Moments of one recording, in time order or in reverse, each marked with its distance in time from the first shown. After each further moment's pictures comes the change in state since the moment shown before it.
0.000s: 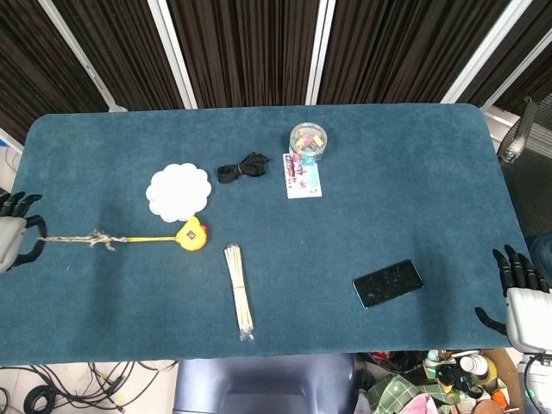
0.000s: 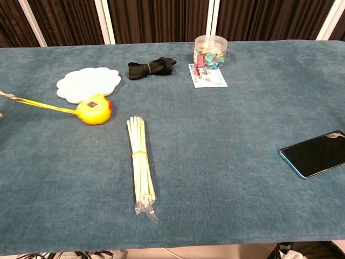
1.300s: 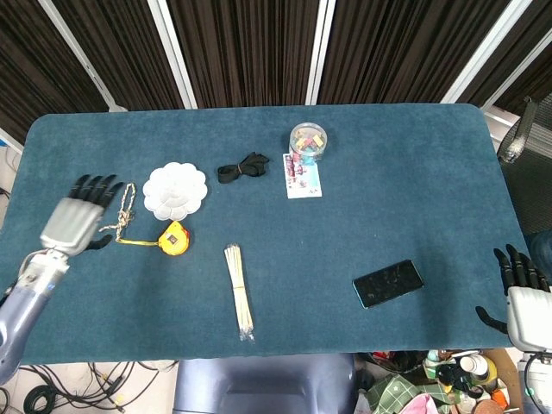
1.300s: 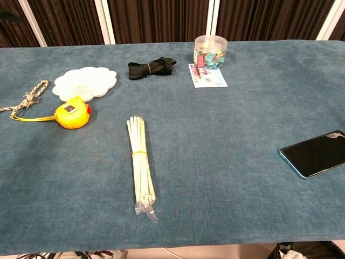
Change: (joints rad) left arm -0.107 -0.083 -0.094 -0.172 0.020 0.002 0.330; right arm 0.003 -0.003 0.006 0.000 0.016 -0.008 -0.001
